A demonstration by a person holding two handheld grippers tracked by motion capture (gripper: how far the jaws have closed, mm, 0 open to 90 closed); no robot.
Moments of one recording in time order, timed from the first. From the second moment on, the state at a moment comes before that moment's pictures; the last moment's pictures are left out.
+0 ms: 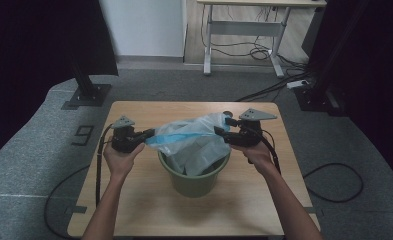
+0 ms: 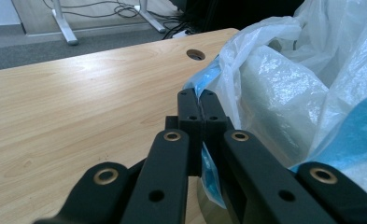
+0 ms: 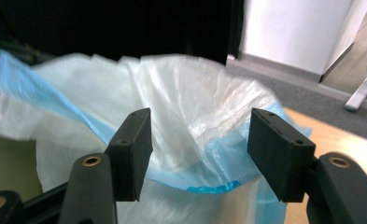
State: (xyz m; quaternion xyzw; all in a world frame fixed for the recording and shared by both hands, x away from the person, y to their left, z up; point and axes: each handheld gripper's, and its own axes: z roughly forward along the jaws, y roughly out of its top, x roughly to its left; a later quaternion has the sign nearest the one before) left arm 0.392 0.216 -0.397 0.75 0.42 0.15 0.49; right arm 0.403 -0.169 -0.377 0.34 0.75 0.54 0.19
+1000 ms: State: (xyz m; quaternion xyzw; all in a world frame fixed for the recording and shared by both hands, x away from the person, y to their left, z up) left arm 0.386 0.215 -0.397 0.76 0.41 0.14 0.48; right arm 0.314 -0.199 -0.389 0.30 0.73 0.57 0.22
